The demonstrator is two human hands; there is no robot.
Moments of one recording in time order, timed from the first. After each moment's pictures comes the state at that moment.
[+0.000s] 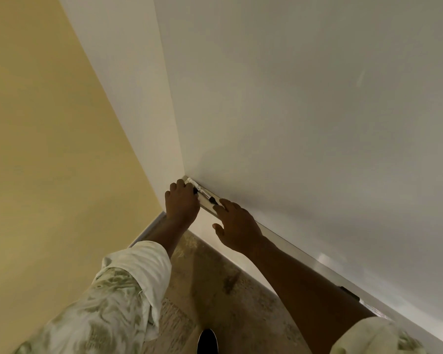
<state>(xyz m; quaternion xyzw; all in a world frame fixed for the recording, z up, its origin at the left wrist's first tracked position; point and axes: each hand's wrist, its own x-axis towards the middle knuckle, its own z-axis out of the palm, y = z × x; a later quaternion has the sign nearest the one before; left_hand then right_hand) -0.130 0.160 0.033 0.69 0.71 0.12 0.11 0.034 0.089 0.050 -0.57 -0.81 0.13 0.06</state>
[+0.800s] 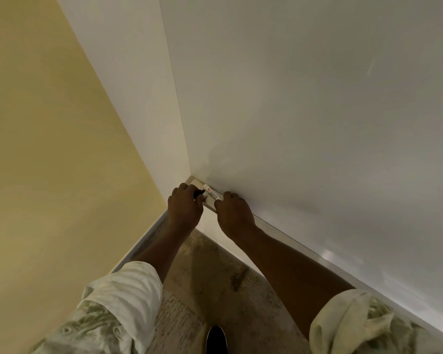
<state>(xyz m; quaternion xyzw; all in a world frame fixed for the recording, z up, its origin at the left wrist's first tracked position) -0.140 0.161 0.029 0.67 0.68 0.24 0.16 0.001 0.132 0.044 -0.61 -0.79 0.06 0.01</state>
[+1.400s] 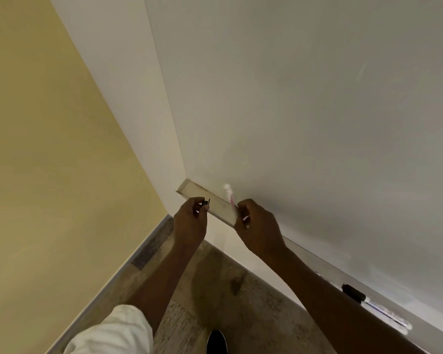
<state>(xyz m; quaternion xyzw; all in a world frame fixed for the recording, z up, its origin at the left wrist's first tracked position) -0.111 0.099 0.062 0.57 0.68 0.37 0.29 0.059 0.064 0.100 -0.67 -0.65 0.25 0.26</state>
